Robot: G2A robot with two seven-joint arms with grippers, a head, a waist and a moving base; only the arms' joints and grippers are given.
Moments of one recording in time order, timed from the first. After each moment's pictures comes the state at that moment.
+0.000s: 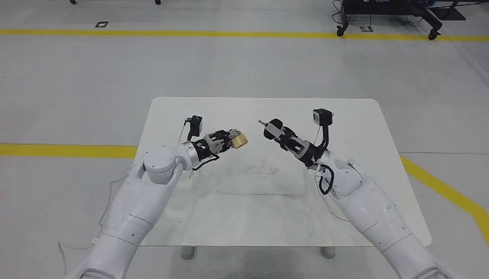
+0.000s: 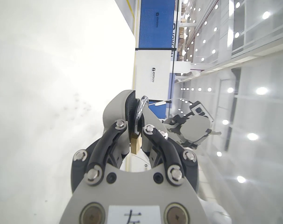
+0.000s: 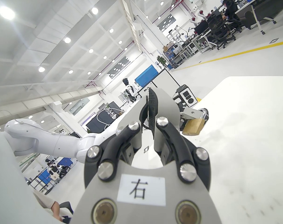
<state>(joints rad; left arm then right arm) 1.01 -1.28 -1.08 -1.17 -0.39 0.12 -0.76 -1.15 -1.15 1.01 -1.29 0.05 -0.84 0.28</state>
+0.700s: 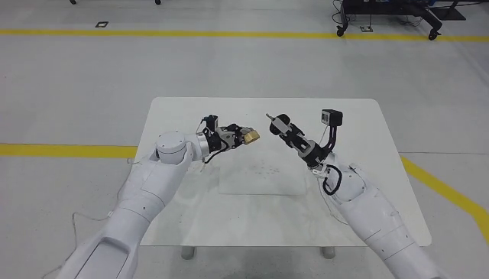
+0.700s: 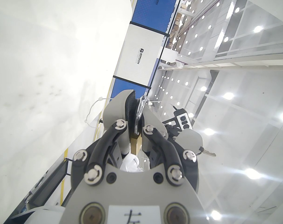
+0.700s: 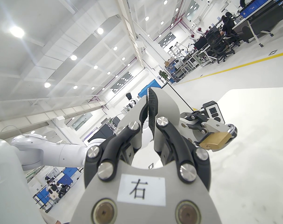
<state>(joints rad) 0.83 -1.35 -0.96 -0.91 -0.57 0.17 -0.85 -1.21 -1.15 1.05 -1.37 0.08 -0.82 0.22</state>
